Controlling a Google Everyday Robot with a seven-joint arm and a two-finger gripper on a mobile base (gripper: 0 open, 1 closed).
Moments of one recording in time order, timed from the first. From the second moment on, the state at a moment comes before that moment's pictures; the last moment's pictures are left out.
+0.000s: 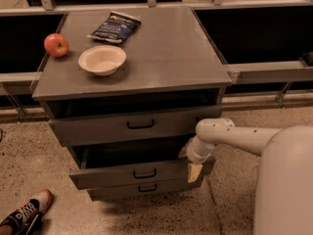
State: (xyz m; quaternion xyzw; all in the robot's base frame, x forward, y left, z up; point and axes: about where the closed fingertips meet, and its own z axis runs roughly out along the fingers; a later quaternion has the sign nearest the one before) arm 0.606 -0.134 0.438 -0.79 0.59 0.04 0.16
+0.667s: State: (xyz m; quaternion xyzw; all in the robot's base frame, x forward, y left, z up) arm 0.606 -0.134 0.438 -0.79 0.59 0.04 0.16
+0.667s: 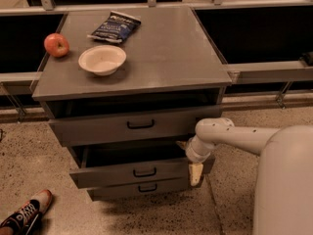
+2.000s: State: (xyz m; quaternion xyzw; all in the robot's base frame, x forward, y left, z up) arm 0.559 -0.160 0.444 -0.80 0.59 0.07 0.11
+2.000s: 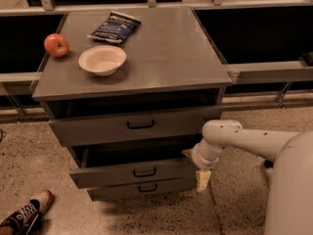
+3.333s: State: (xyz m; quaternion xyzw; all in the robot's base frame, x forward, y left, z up) arm 0.541 -0.162 0.438 -0.80 0.58 0.10 0.09
